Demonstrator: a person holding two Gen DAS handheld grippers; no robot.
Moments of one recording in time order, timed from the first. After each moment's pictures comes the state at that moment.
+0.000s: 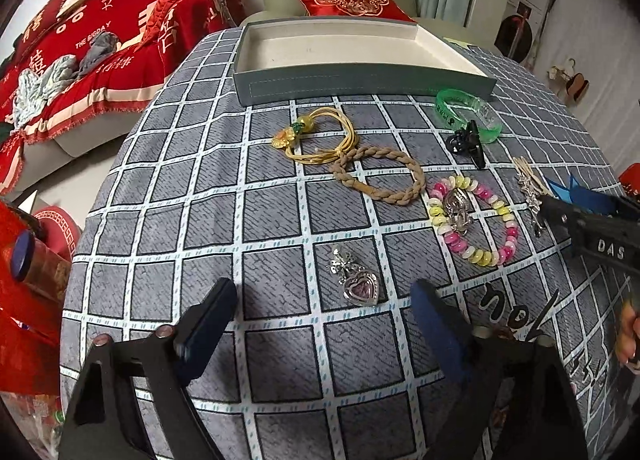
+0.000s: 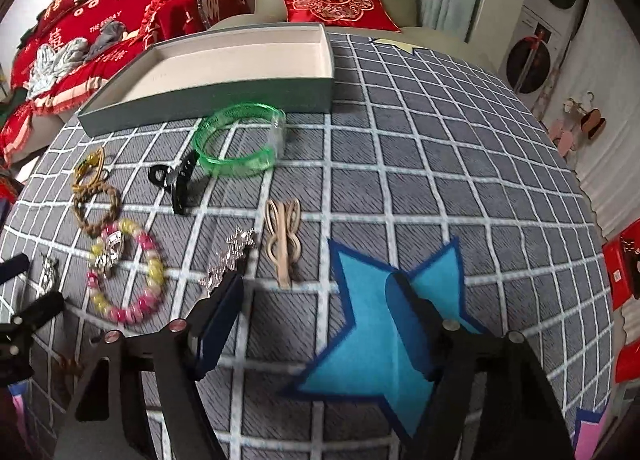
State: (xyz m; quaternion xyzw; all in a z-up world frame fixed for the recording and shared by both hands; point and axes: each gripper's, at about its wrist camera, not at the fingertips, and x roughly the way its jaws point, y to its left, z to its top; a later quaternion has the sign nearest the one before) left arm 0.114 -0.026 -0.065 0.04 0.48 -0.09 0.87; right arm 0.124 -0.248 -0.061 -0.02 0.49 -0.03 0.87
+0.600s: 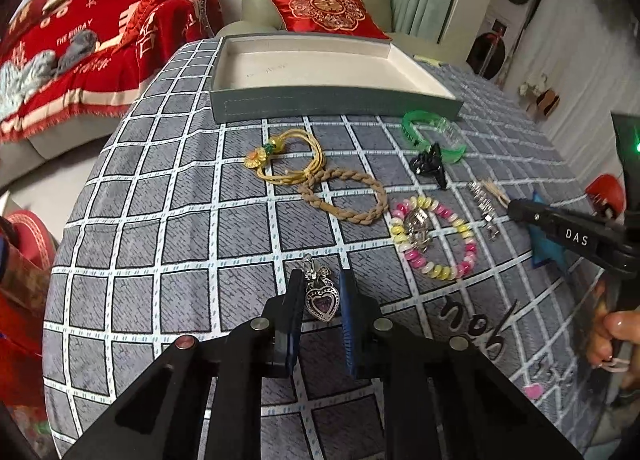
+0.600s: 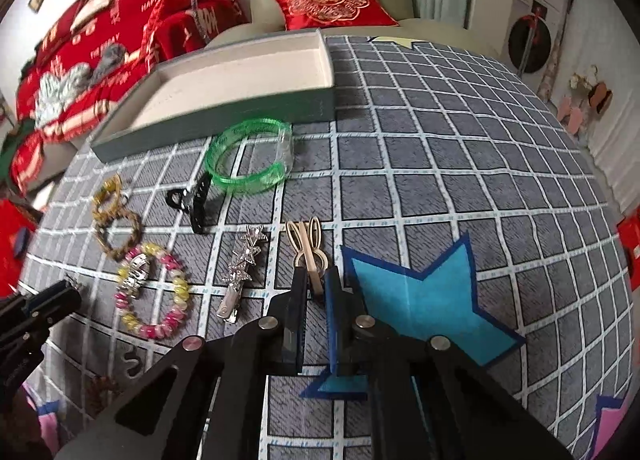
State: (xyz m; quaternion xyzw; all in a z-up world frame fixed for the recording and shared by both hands) left arm 0.115 -0.016 -0.050 -0.02 0.47 -0.15 0.87; right arm 0.123 -0.257 -0.047 0.04 0.48 -0.02 0.88
